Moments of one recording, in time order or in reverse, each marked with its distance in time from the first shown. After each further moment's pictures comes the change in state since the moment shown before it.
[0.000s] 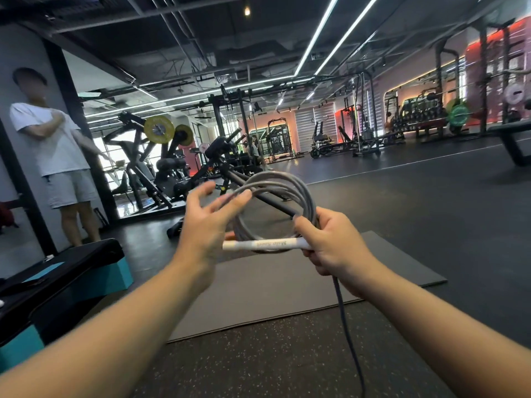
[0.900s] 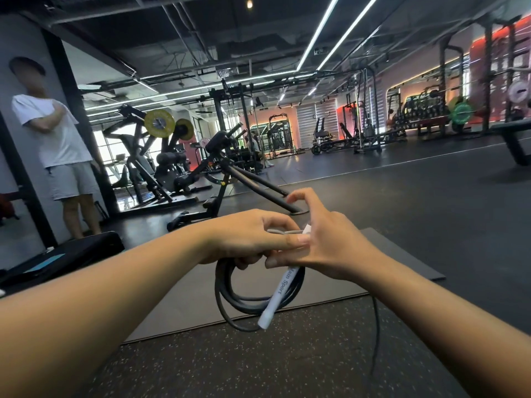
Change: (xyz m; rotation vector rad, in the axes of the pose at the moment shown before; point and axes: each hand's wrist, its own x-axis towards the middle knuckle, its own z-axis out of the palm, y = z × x) left_hand -0.002 0.020 0.018 0.728 -0.891 -0.167; right_hand -0.006 -0.011 -0.013 -0.676 -0.220 -0.285
